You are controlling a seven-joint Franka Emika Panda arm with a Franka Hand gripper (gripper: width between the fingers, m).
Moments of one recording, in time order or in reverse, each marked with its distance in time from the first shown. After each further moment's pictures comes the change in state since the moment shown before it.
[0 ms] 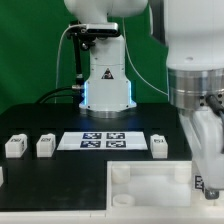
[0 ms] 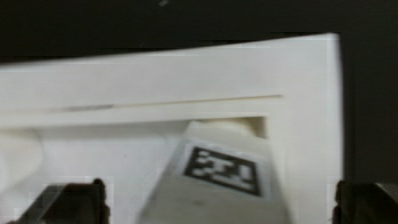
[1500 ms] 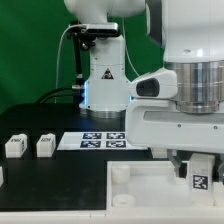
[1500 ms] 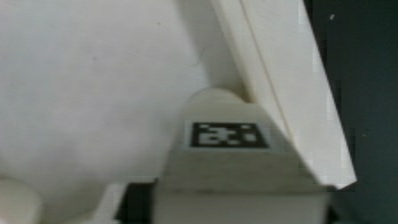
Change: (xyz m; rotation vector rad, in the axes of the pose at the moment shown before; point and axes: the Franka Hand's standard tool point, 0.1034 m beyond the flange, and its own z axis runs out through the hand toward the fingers) arm 0.006 -0.005 -0.005 0.070 0.072 -0.980
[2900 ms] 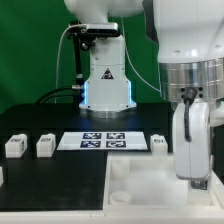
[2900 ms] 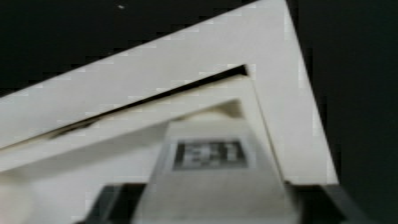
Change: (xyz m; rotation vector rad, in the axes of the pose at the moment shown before) arm 0.000 0.001 -0.001 0.007 -0.041 1.318
